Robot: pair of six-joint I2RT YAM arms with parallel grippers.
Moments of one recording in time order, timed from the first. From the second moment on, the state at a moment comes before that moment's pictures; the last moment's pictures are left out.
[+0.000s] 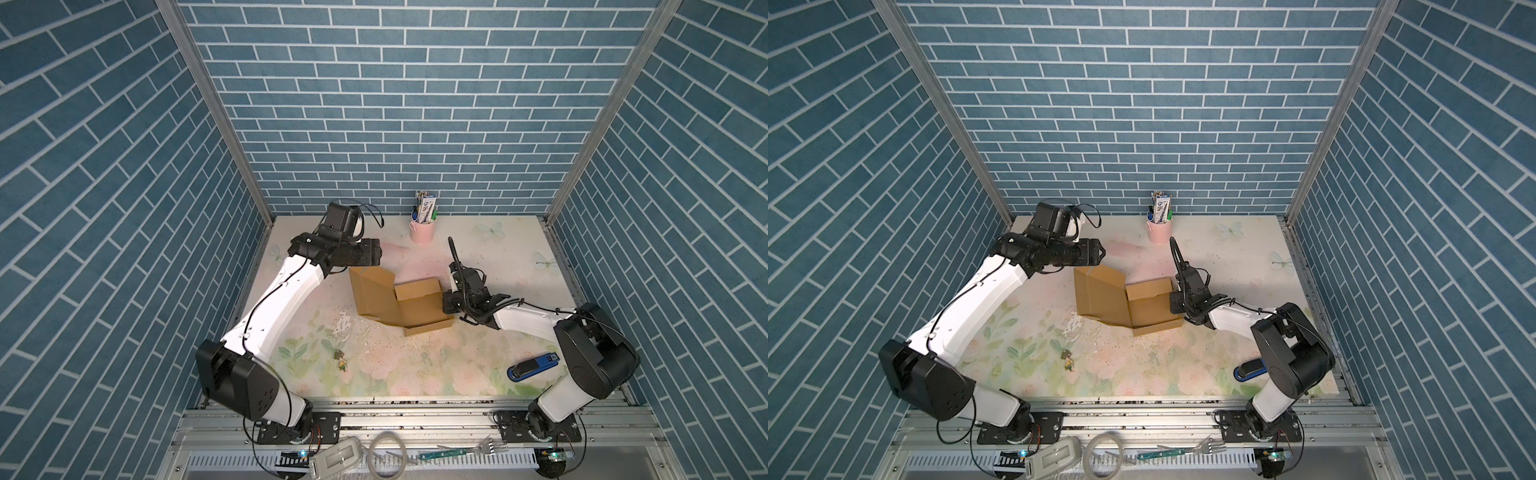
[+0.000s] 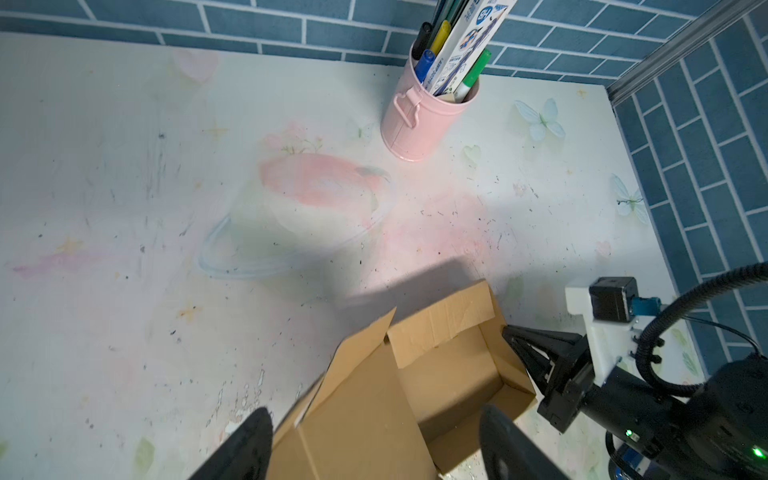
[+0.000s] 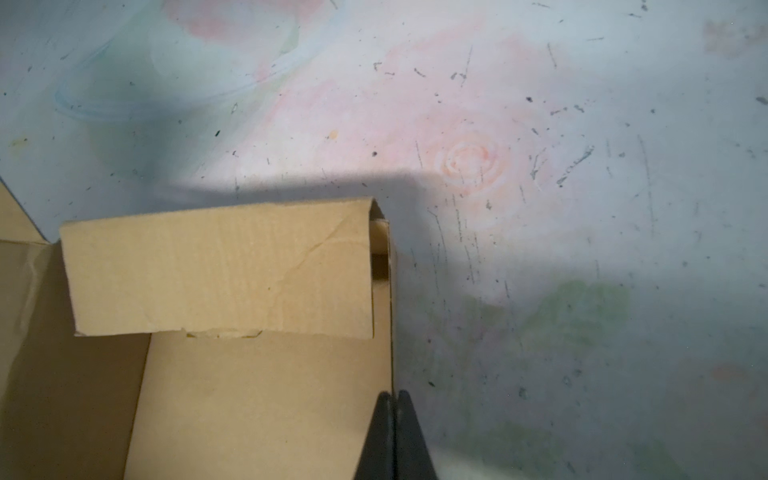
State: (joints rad) left arm -0.39 1.46 1.49 -0.87 0.09 -0.38; right arm 0.63 1.62 0.80 0.00 0.07 0.39
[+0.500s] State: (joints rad) left arm -0.37 1.37 1.33 -0.89 0.09 -0.46; right arm 0.64 1.61 0.78 0.00 0.17 0.56
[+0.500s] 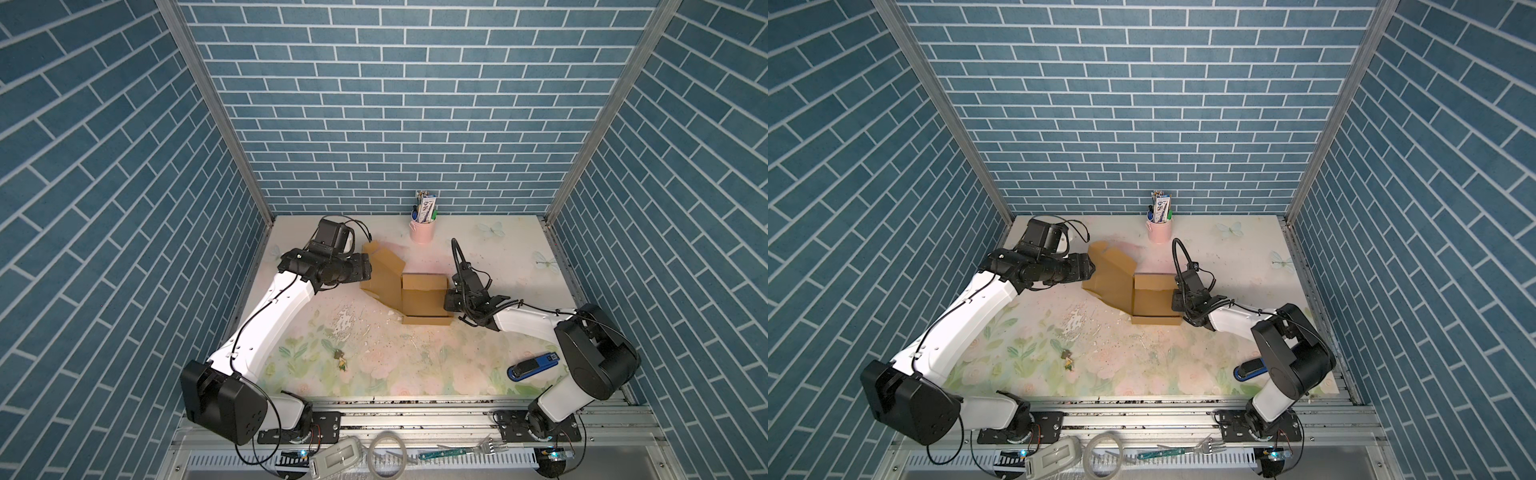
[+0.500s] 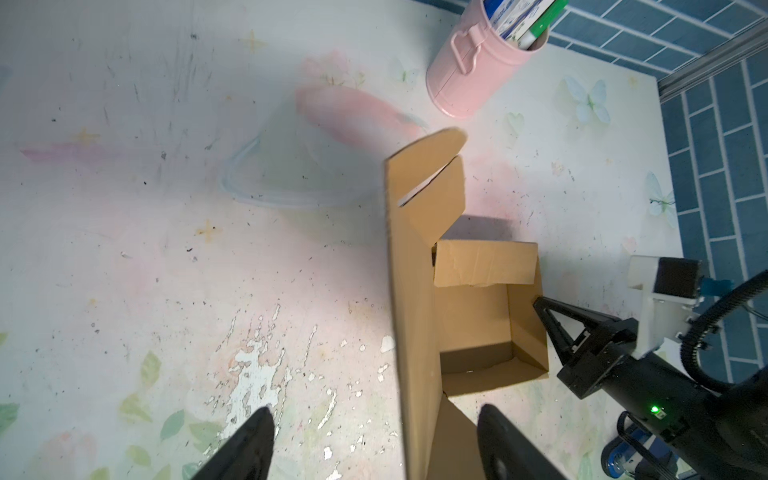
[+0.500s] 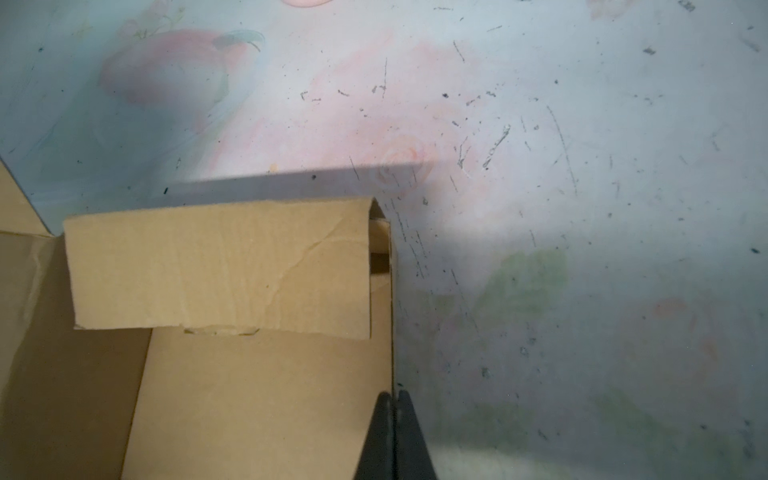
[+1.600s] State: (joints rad) left arm -0.38 1.54 1.45 -0.88 0.11 -0.31; right arm 0.67 1.58 0.75 0.01 0.21 0.58
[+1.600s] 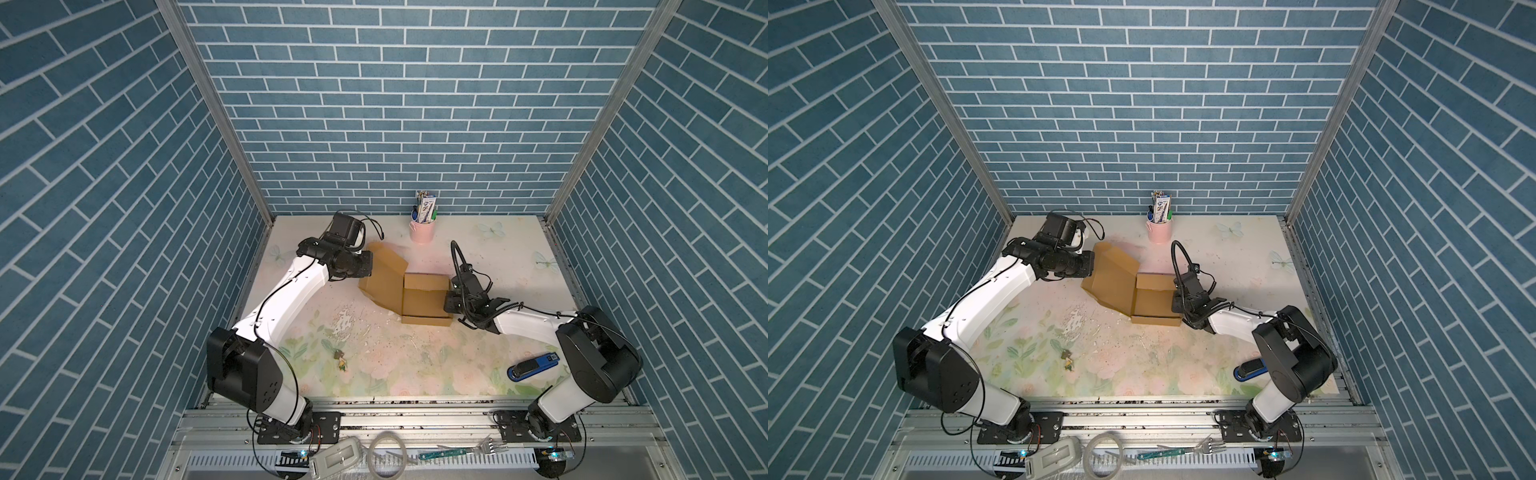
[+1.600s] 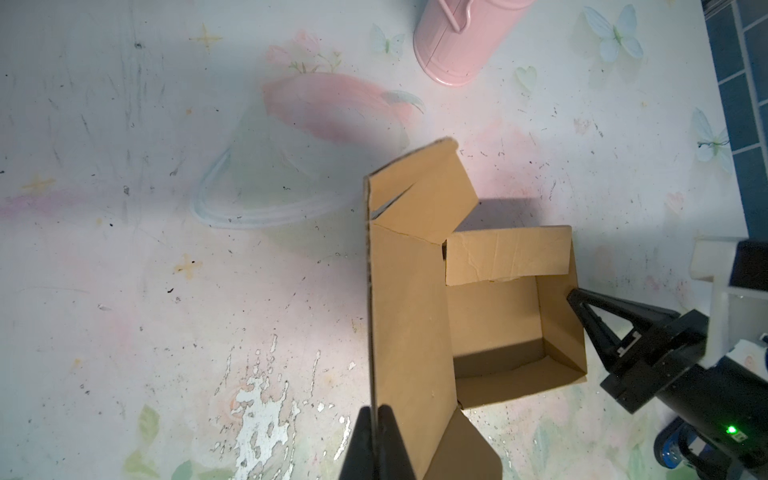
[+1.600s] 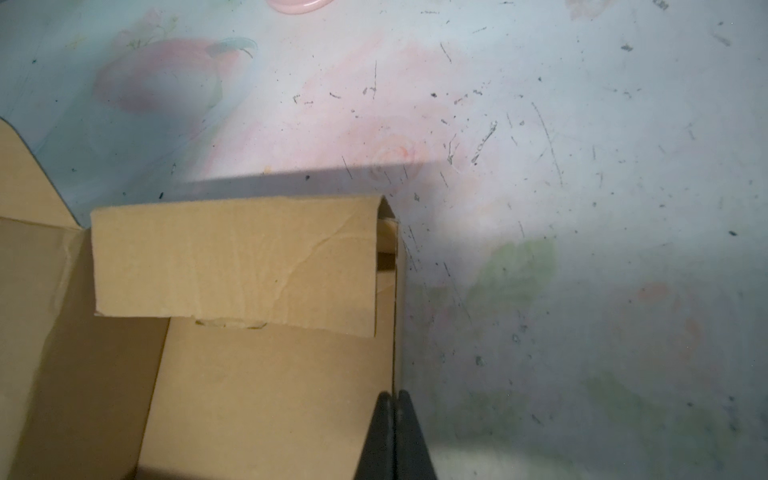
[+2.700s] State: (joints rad) left arm -0.44 1.69 1.71 -1.09 0.31 0.21; right arm 0.50 1.46 0.78 -0.05 -0.47 0.17
